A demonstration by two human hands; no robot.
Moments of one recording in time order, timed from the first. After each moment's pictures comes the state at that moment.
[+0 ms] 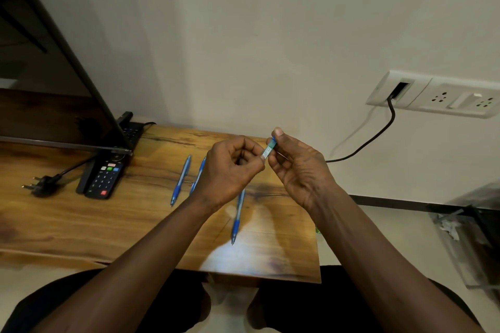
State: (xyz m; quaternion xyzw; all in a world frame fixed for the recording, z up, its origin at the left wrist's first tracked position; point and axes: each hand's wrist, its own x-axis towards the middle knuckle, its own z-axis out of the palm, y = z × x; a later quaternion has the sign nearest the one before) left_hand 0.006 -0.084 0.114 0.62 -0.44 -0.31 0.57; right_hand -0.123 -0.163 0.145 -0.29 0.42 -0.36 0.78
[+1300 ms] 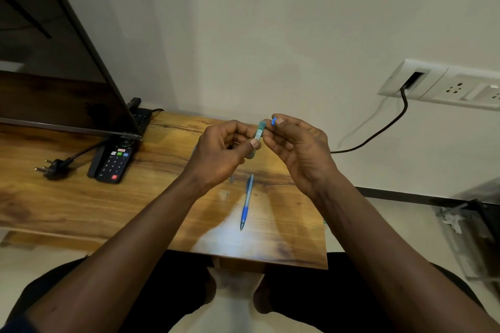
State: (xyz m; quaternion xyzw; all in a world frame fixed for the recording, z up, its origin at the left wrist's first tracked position) left_hand 0.039 -0.068 0.115 0.64 -0.44 -0.34 0.53; right_hand -0.110 -0.154 0.143 -0.37 0.38 -0.38 0.76
